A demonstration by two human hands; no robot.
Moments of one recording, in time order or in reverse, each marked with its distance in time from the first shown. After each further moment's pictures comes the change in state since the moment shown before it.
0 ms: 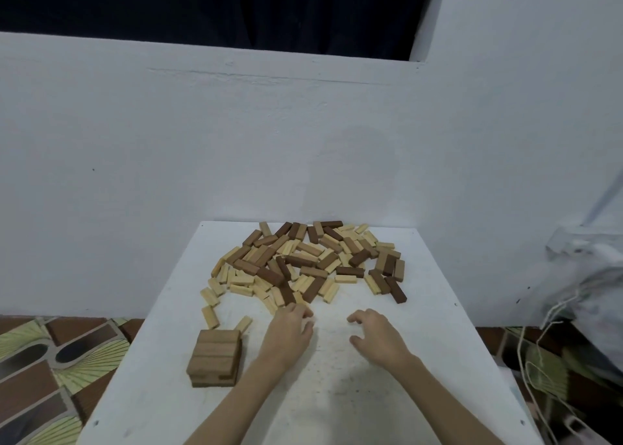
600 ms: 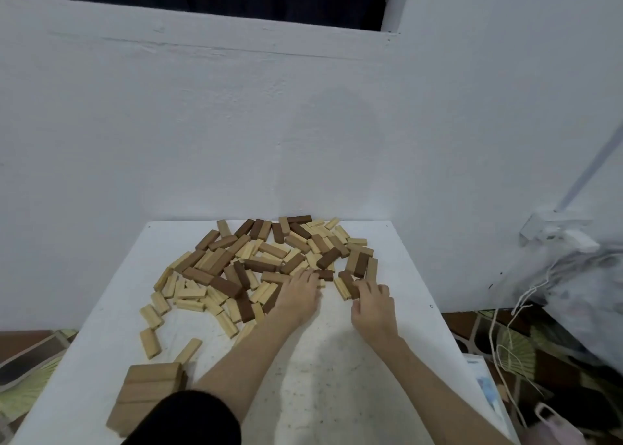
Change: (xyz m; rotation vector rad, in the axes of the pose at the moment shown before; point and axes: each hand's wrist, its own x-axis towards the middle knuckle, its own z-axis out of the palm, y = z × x) left_hand 0.121 0.046 0.050 0.370 -0.236 0.147; right_hand 0.066 0.064 -0.012 -0.182 0.339 0.125
